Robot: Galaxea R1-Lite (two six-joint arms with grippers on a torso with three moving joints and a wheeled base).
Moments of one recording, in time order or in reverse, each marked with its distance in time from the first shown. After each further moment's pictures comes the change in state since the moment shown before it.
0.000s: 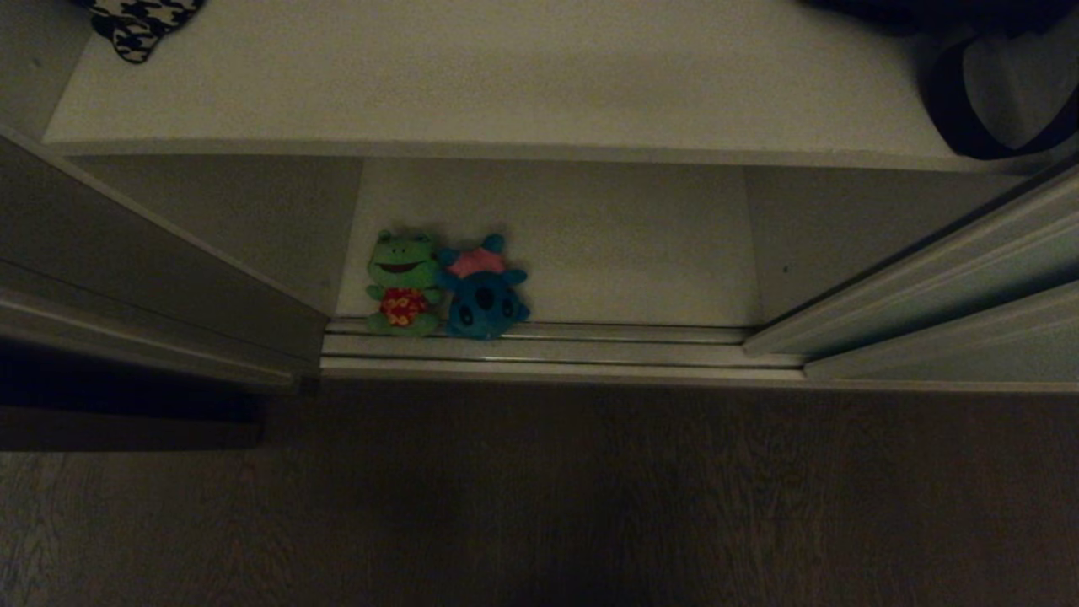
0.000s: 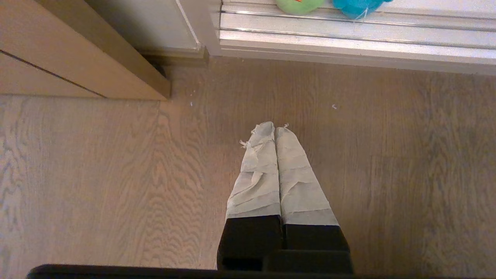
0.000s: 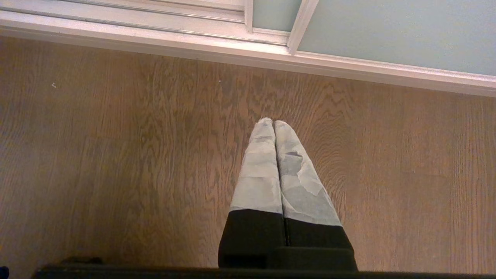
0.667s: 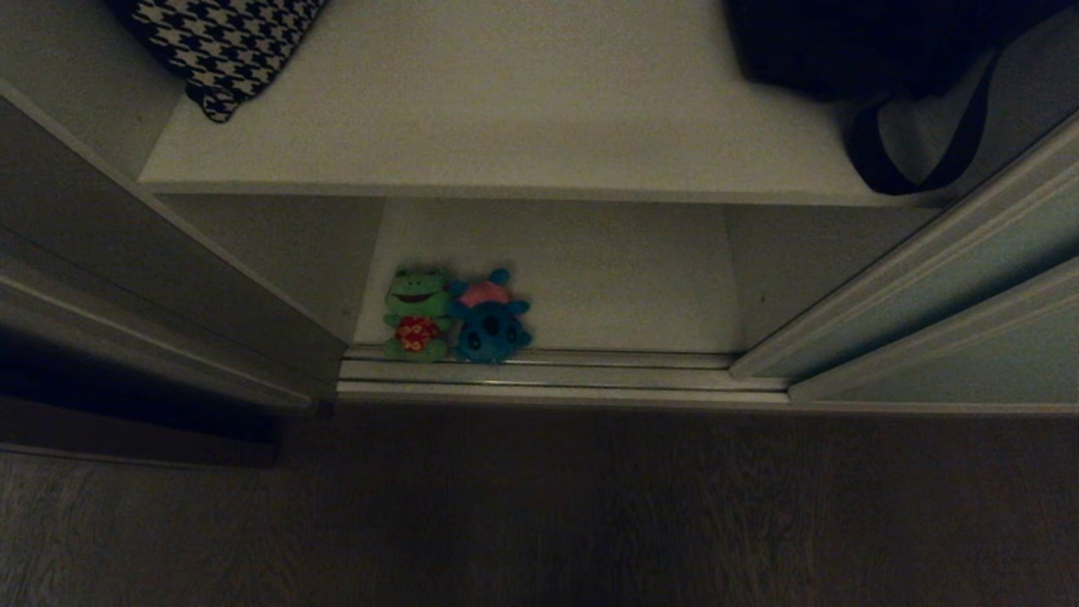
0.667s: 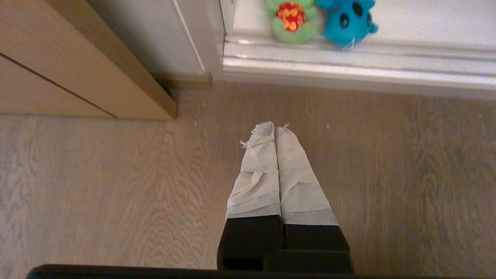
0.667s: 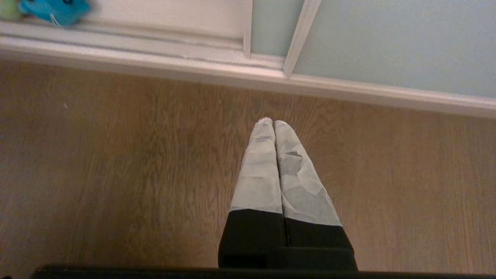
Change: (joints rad) left arm 0.000 -0.001 0.000 -0.003 -0.001 0.001; right arm 0.000 -0.001 0.000 0.000 0.000 0.000
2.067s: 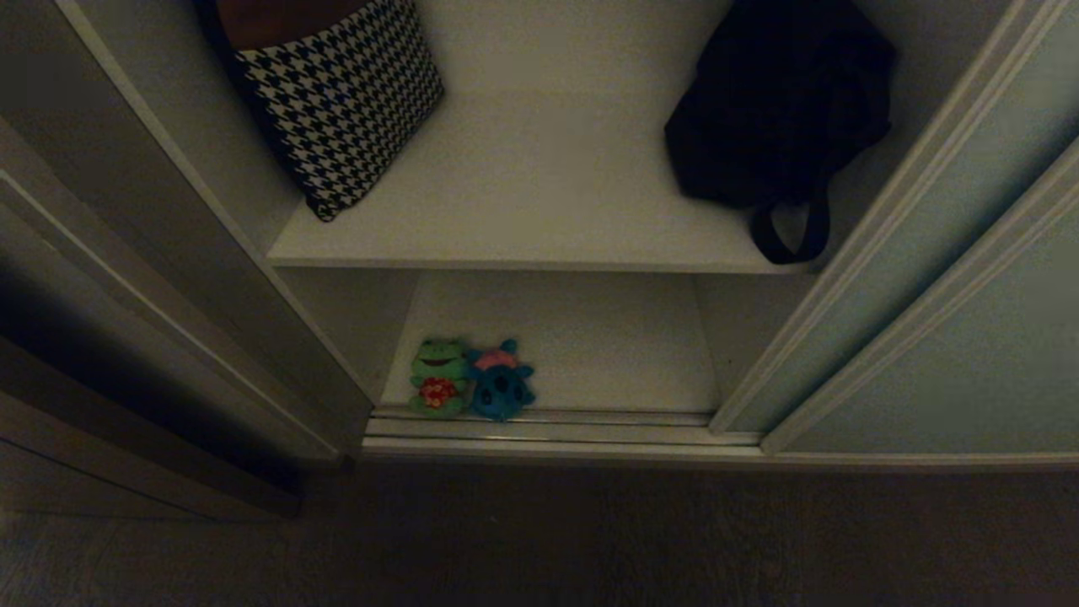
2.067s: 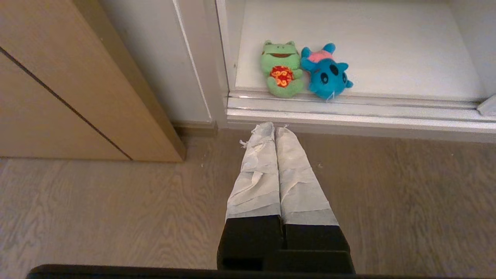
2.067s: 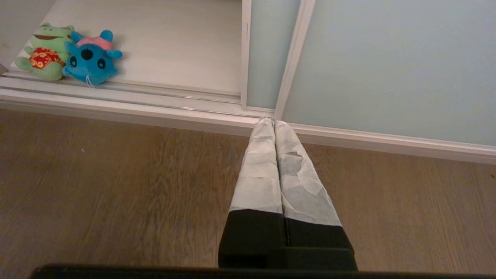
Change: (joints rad) left arm 0.000 0.000 0.000 0.003 -0.011 0.019; right arm 0.000 0.000 0.000 0.000 0.000 0.000
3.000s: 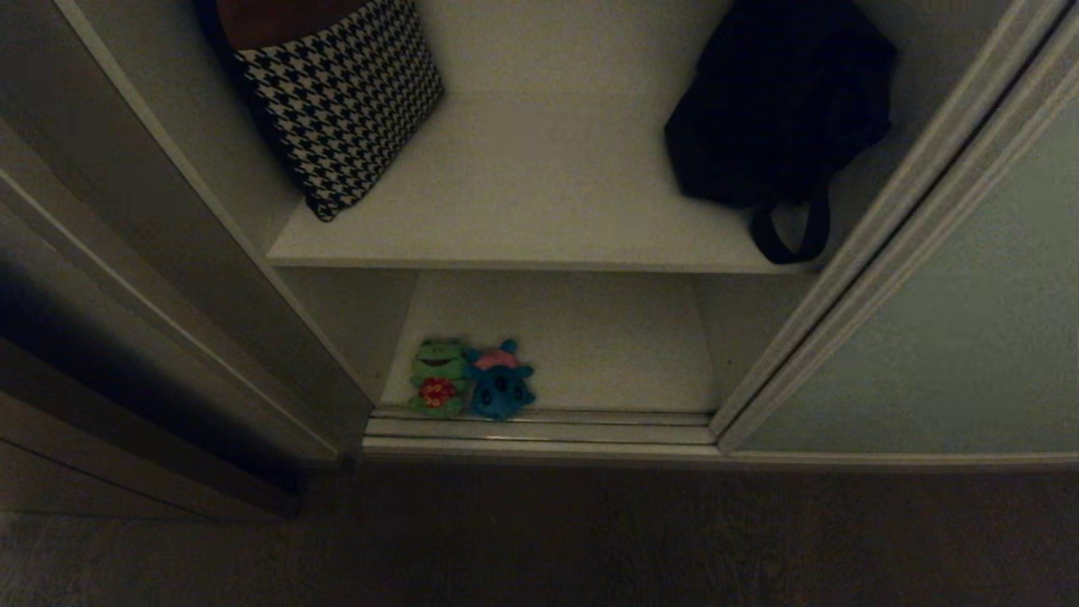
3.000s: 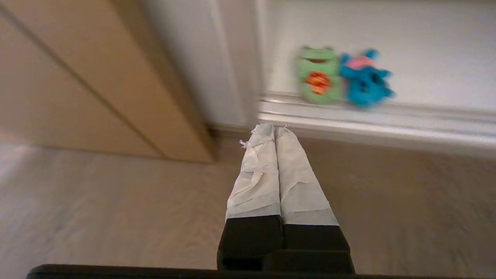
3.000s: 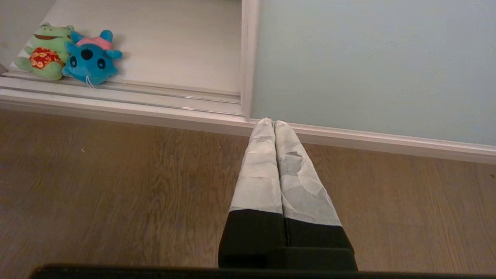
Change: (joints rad) left arm -0.049 0.240 -0.001 -0.212 0.179 0.024; right arm 0.000 0.000 0.000 0.000 0.000 0.000
